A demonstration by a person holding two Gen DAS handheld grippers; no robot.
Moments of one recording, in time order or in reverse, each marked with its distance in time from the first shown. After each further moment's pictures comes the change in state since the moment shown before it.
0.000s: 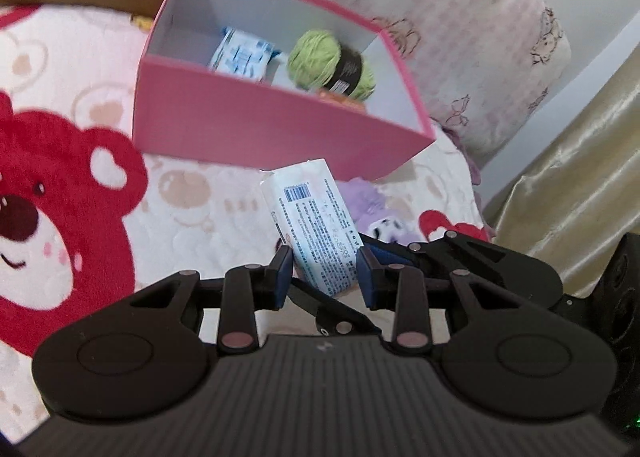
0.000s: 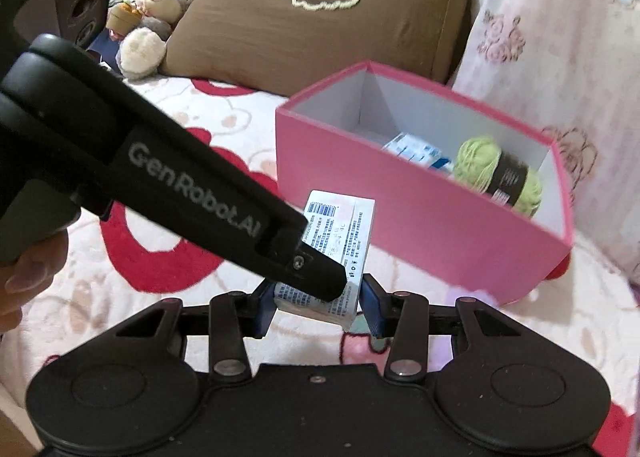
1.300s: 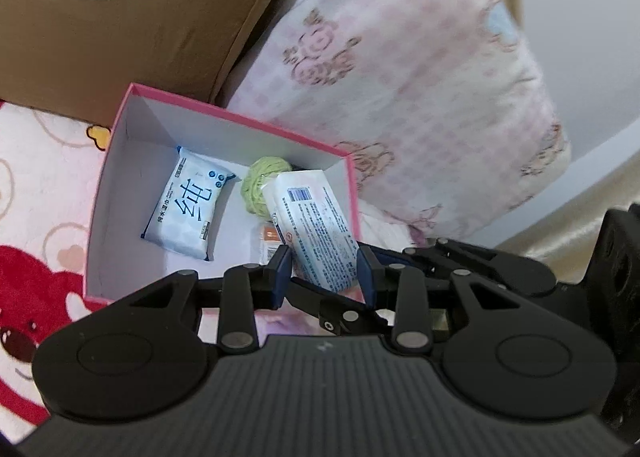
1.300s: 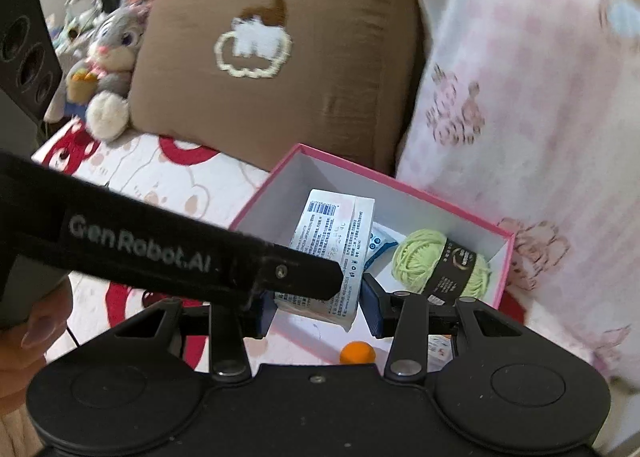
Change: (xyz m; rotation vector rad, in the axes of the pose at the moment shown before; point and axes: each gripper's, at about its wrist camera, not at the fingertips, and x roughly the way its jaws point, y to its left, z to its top) left arm 0.009 -0.038 0.186 -0.154 0.041 -0.008; right arm 0.023 -0.135 0.182 0.142 0.188 0.127
